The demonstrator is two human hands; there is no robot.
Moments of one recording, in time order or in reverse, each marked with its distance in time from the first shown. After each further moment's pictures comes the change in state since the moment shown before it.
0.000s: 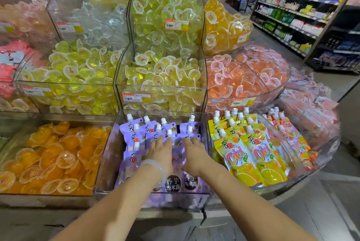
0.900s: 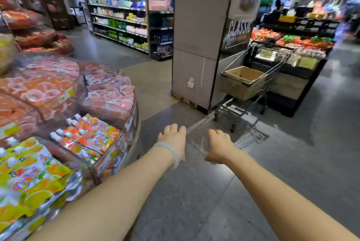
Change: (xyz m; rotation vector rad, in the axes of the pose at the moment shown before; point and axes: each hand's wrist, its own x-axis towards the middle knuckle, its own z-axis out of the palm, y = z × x) left_hand -0.161 0.555 0.086 0.313 -0.036 0.920; right_hand -0.385 0.458 -0.122 0.055 0.400 0.859
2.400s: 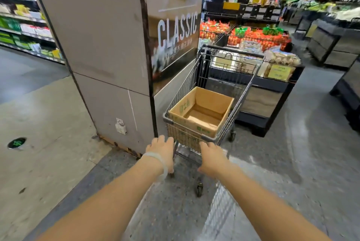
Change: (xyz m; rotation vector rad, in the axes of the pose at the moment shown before) left_hand 0.929 0.249 -0.093 0.079 -0.195 0.237; right_hand 0.785 0.409 -0.225 0.041 -0.040 0.283
